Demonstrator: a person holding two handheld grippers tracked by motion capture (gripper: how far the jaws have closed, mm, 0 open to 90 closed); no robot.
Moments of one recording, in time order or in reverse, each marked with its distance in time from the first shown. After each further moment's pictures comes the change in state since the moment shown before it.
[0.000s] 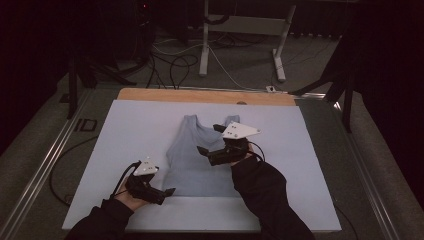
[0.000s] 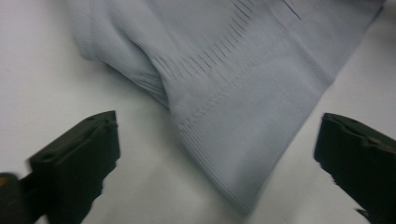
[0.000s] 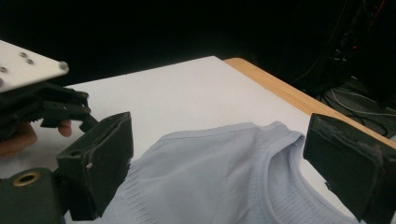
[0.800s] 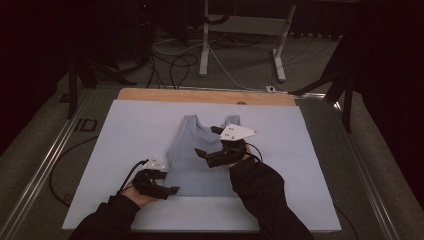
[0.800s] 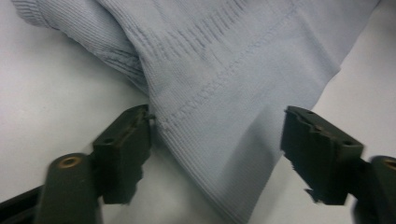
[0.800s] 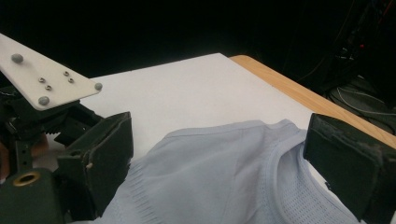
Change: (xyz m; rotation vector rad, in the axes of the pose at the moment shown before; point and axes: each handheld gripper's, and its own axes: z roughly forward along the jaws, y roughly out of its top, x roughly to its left) left arm 0.005 0.006 0.020 0.113 -0.089 -0.073; right arm 0.004 -0.003 0.005 0.005 0.017 -0.005
